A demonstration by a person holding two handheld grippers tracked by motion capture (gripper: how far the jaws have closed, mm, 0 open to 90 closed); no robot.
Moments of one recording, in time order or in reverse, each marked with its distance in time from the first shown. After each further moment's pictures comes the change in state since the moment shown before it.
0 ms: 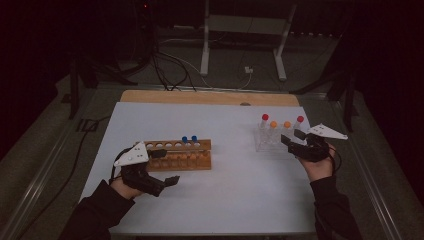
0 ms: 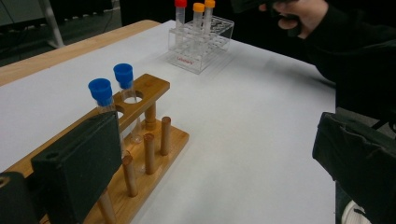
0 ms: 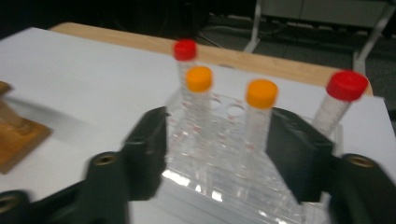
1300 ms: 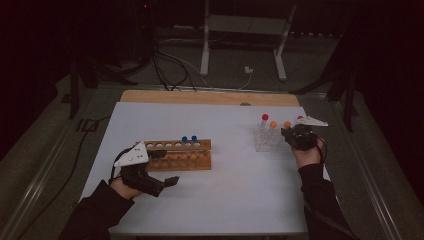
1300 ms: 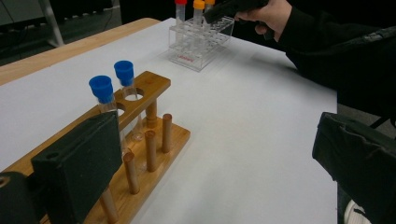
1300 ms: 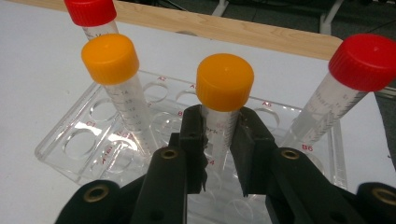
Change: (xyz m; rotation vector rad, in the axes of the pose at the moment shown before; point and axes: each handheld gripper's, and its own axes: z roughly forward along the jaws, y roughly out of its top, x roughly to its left) left arm 0.000 -0.001 0.000 0.011 0.002 0.004; right arm -0.014 0.001 0.057 0.138 -0.139 0.017
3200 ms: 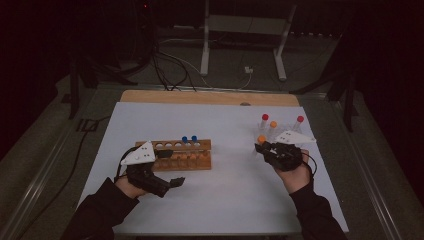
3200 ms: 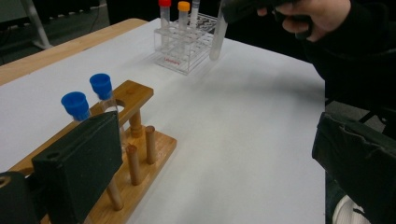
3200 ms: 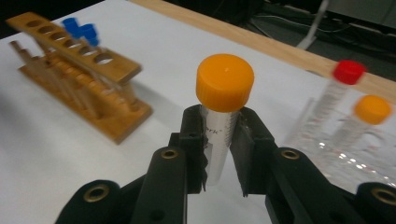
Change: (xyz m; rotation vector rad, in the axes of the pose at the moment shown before) left arm -0.007 0.013 0.010 0.012 -0.040 0.020; right arm 0.106 0.006 -0.082 -0.072 0.299 -0.198
